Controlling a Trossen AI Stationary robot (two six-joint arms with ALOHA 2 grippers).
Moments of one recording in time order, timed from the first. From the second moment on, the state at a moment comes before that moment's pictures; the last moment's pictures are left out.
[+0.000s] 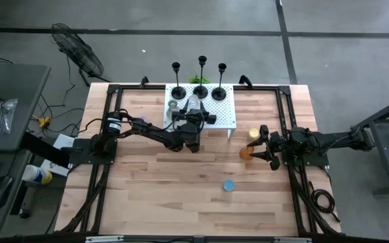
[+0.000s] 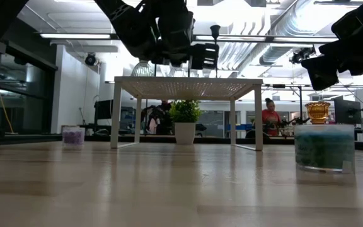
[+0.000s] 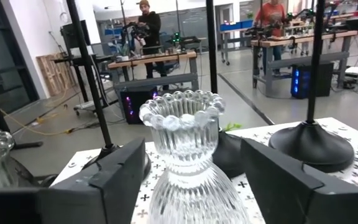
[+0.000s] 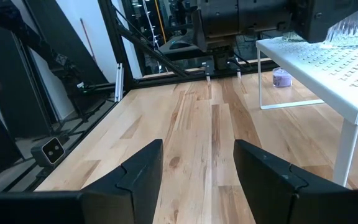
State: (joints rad) left arm -0.04 2.09 1.30 1.13 -1.57 0.38; right arm 0.06 0.13 0.01 0.04 -0.10 0.18
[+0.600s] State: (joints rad) left arm -0.15 2.09 1.33 1.12 -1.57 0.47; right arm 0.06 0.13 0.01 0.04 -0.10 0.18
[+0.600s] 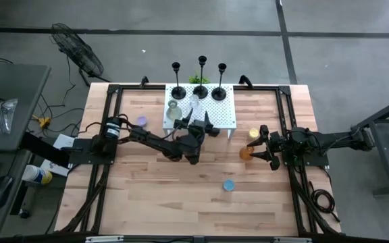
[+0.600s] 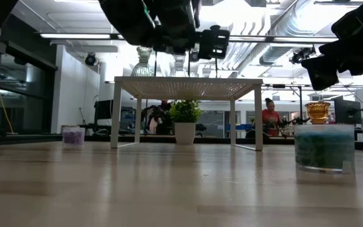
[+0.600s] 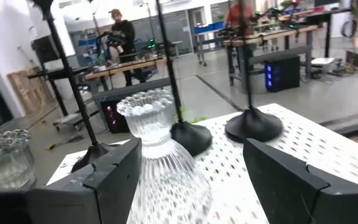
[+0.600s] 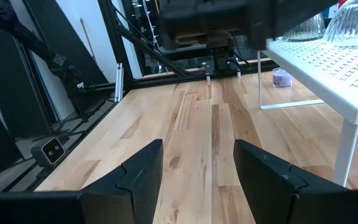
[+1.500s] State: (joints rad) left arm -0.39 2.08 1.33 1.23 -1.57 0.97; right arm 0.06 0.13 0.01 0.04 -0.10 0.18
